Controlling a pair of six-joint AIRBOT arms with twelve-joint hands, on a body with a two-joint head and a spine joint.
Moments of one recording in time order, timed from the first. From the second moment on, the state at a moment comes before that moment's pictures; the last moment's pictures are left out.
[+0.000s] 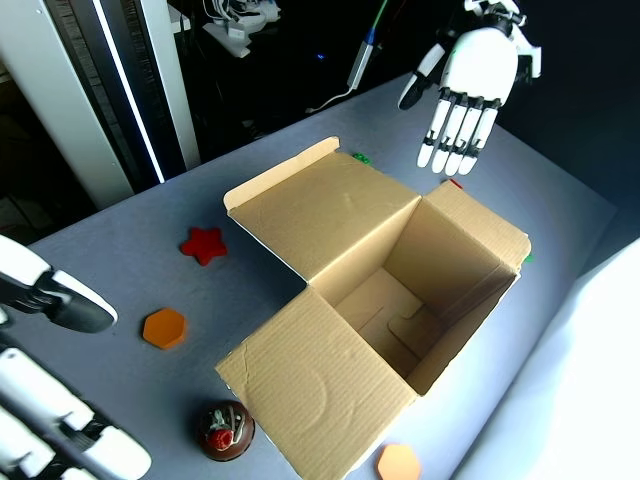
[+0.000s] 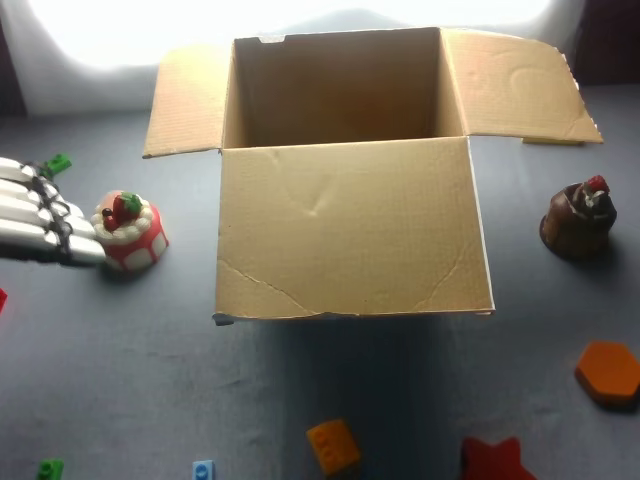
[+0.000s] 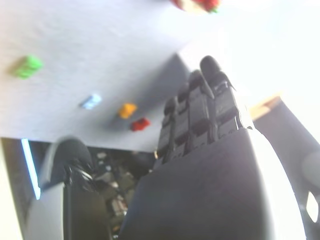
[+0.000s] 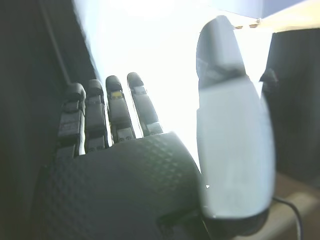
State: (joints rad) left arm 0.37 -0.72 1.44 1.68 -0.95 -0.38; right arm -0.23 -0.48 0.73 1.18 0.41 -1.81
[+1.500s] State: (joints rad) left arm 0.45 -1.09 1.73 1.52 -0.82 -0.27; right arm -0.17 -0.49 0.73 1.36 0.37 -2.09
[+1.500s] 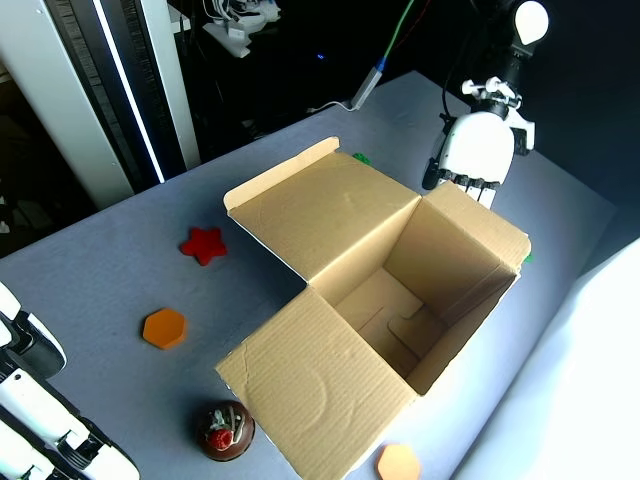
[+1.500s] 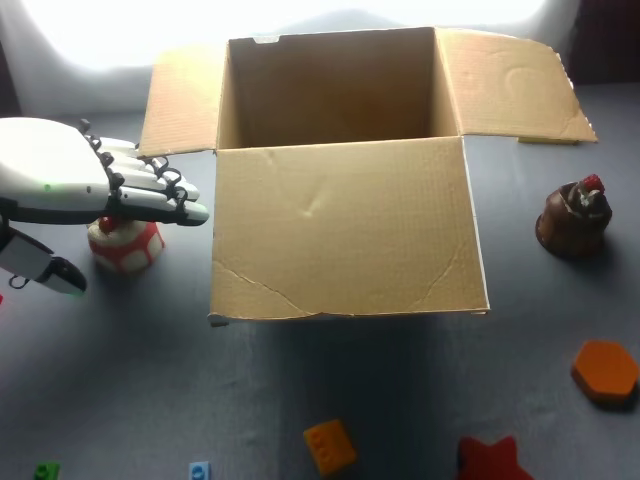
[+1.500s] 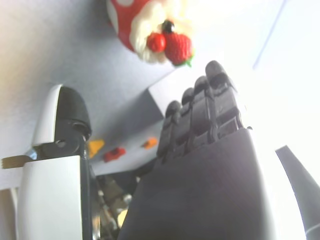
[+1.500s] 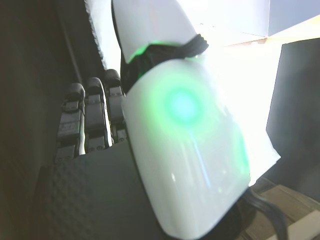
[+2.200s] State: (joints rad) left arm 0.48 -1.23 1.92 1.48 -0.83 -0.26; right arm -0.17 -0.49 0.73 1.36 0.37 -2.09
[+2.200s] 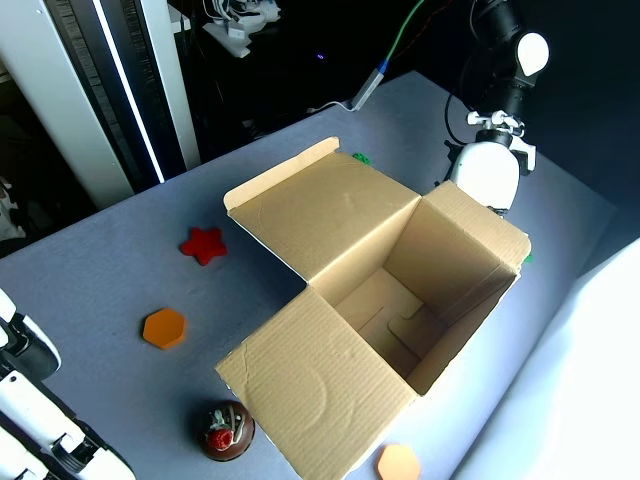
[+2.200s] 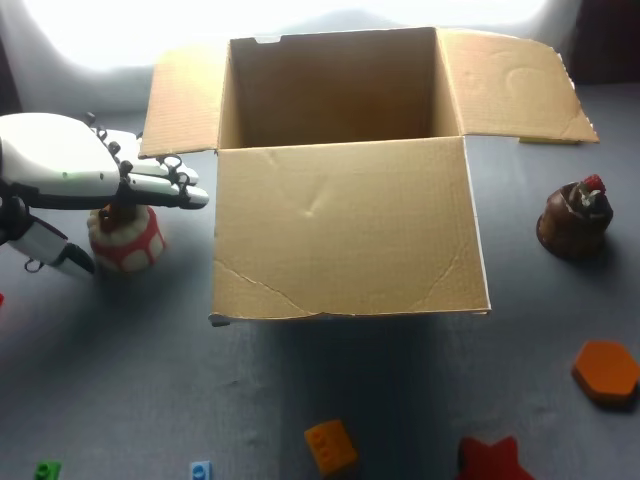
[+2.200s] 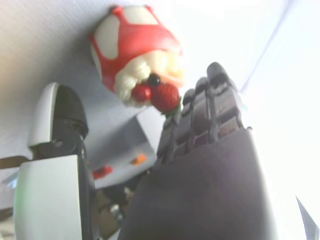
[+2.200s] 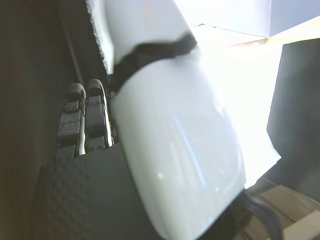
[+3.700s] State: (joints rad) left arm 0.51 -1.31 2.02 1.41 -0.85 -0.22; right arm -0.17 -0.49 0.72 1.36 0.37 -2.12
